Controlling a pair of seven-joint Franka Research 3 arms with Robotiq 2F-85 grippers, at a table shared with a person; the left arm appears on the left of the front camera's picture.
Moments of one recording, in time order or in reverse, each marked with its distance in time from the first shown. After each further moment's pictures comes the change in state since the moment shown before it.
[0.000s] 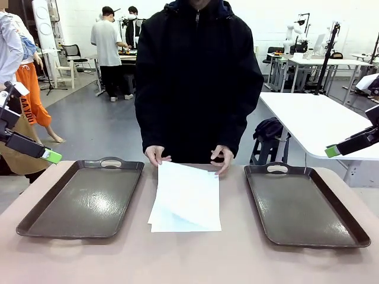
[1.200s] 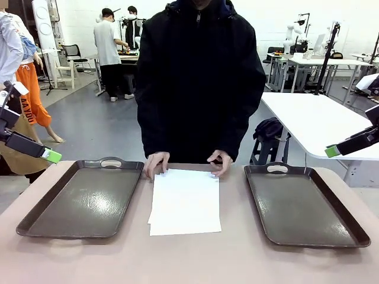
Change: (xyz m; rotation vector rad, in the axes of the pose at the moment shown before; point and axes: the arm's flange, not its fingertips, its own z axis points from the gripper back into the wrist) left arm 0.000 0.000 0.001 -0.003 -0.004 0.003; right arm 0.000 0.000 0.000 0.000 0.000 0.000
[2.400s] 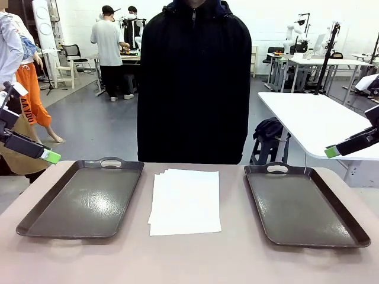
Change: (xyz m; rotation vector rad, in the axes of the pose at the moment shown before) left arm -0.001 0.005 0.000 0.001 0.000 -0.020; right arm 0.000 0.000 -0.001 0.000 0.002 -0.001
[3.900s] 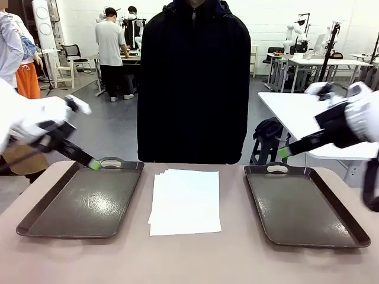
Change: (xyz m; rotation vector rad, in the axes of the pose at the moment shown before) left arm 0.040 -0.017 -0.084 0.263 0.111 -0.033; right arm 0.031 0.052 -0.056 0.125 -0.052 -0.041
